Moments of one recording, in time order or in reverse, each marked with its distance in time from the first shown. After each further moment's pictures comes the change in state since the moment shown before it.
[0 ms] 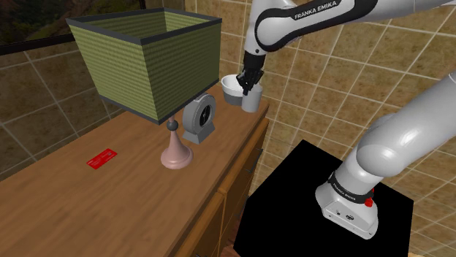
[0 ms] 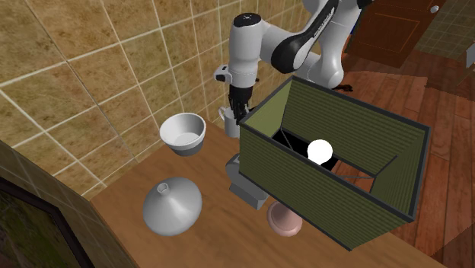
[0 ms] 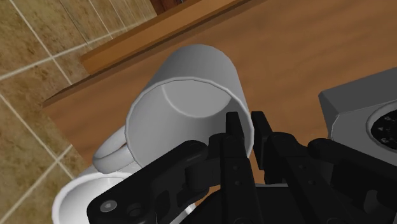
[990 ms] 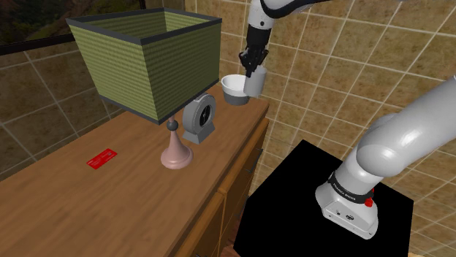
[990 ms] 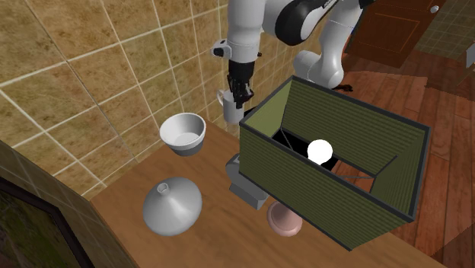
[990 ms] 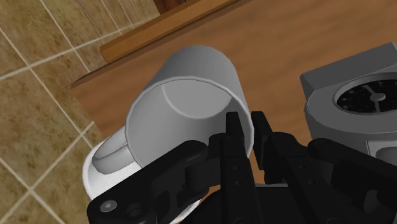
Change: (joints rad) arm -0.001 -0.040 -0.006 0.166 0.002 -0.206 -0.006
